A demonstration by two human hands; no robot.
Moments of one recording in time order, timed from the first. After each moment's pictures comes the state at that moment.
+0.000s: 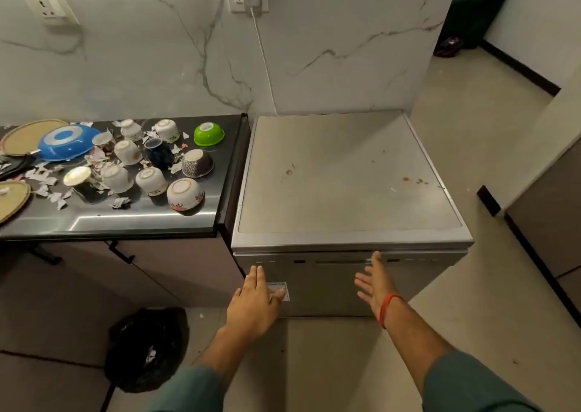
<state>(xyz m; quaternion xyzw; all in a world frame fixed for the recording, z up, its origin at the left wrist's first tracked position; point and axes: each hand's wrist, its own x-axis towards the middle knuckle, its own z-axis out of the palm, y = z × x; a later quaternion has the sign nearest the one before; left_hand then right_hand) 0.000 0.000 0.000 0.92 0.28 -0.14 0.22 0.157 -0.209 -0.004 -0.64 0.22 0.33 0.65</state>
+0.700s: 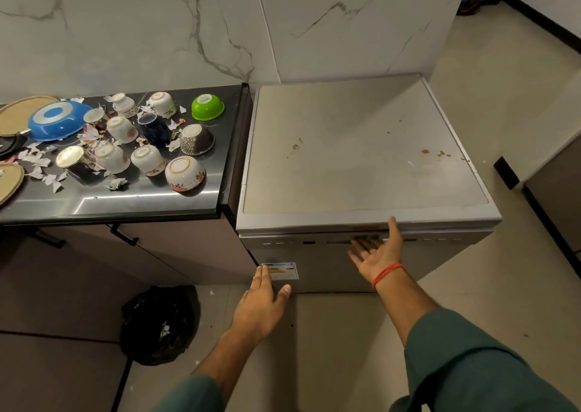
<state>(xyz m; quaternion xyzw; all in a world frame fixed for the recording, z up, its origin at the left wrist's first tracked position) -0.018 0.003 -0.038 0.88 0.31 -0.17 0.31 0.189 -0.172 -0.042 -0.36 0.34 0.29 0.82</state>
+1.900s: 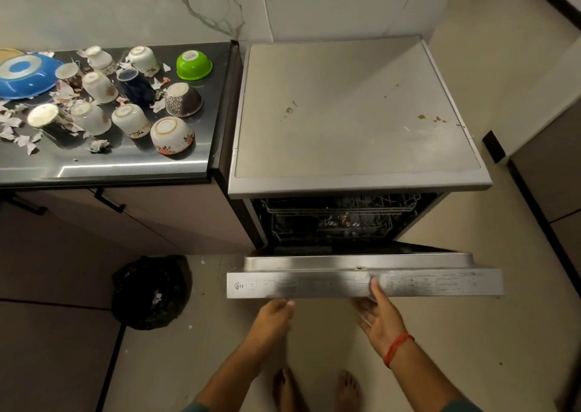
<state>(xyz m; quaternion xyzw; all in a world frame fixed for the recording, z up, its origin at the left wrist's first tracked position) -0.089 -0.068 -0.052 0.64 0.43 -0.17 0.62 0.029 -0.260 -0.087 -0.56 0.33 0.36 0.67</state>
